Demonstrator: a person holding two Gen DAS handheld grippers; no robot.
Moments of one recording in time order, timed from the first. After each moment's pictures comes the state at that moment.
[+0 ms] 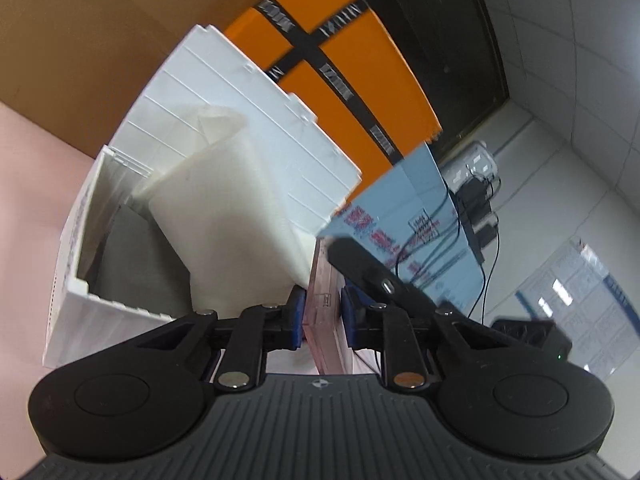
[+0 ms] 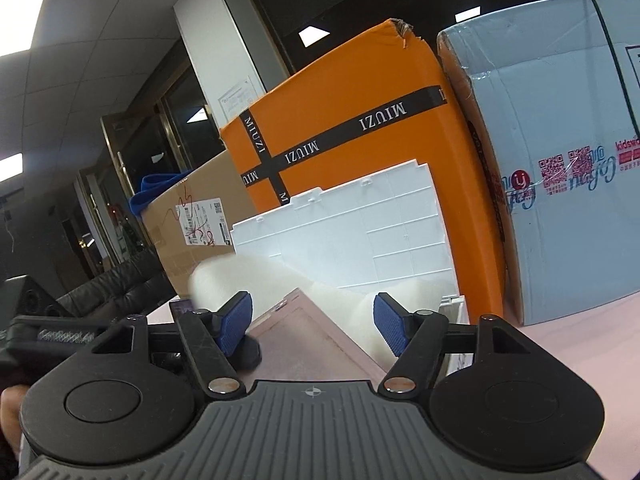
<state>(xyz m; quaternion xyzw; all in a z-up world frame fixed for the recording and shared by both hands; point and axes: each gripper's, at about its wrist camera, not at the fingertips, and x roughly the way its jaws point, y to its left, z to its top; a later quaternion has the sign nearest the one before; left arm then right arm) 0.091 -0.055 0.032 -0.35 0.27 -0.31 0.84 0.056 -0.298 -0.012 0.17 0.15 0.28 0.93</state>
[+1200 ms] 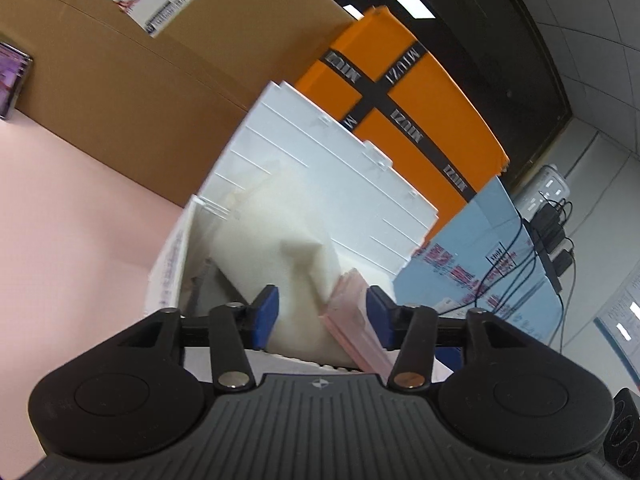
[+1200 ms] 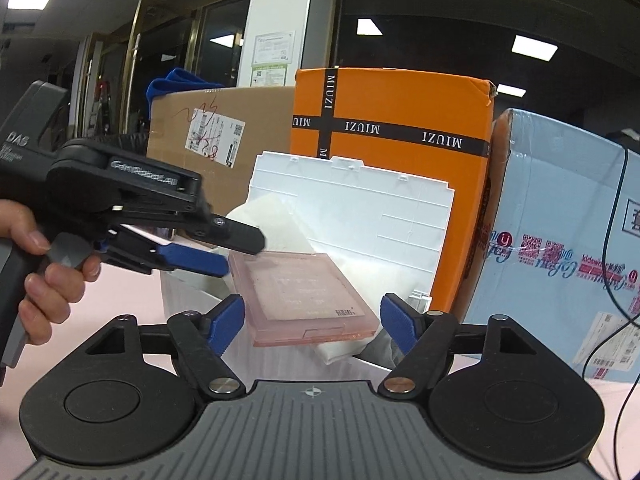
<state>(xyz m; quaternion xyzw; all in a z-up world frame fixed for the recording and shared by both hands) 0.066 -0.042 0.039 -0.28 0.24 -0.18 0.91 0.000 -0.254 -0.020 -0.08 0.13 0.23 0.96</state>
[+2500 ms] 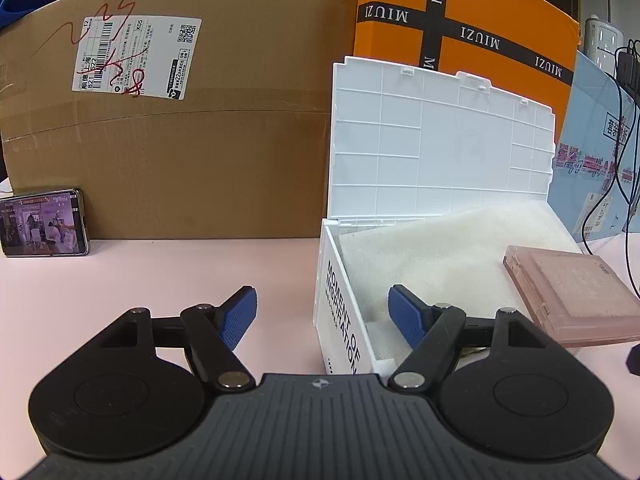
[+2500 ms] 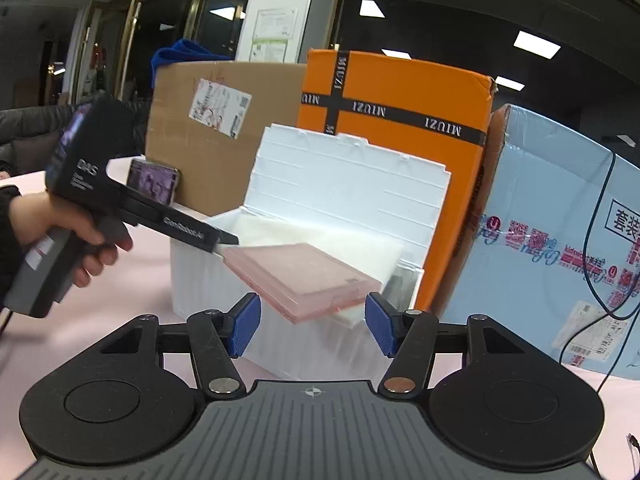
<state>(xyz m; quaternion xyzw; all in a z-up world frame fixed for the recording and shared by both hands) 0.099 -0.037 0.019 -0.02 0.26 -0.08 0.96 -0.024 -0.245 -0.023 -0.12 0.16 0.20 0.96</state>
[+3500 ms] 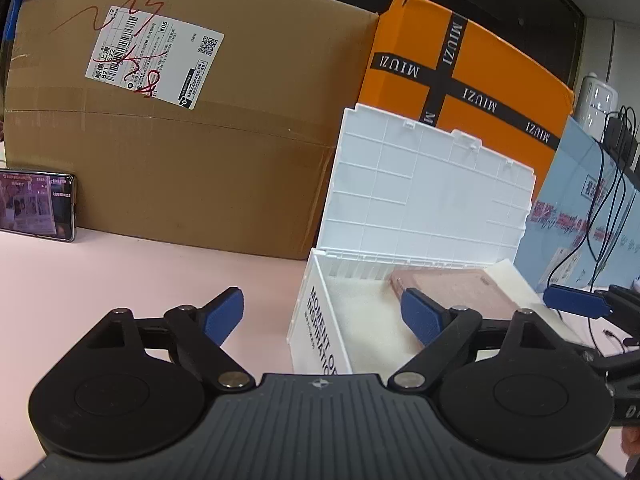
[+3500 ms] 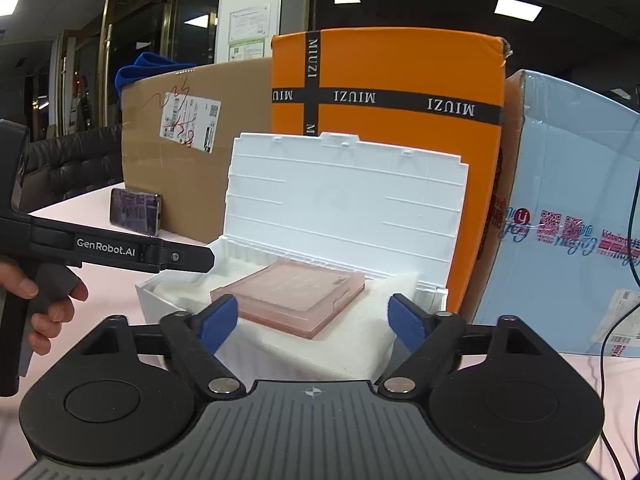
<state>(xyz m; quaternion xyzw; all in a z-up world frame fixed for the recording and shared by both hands) 0.090 -0.022 0.035 -0.10 0.23 -0.11 0.96 0.036 -0.233 -0.015 -0.05 0.18 0.21 0.96</state>
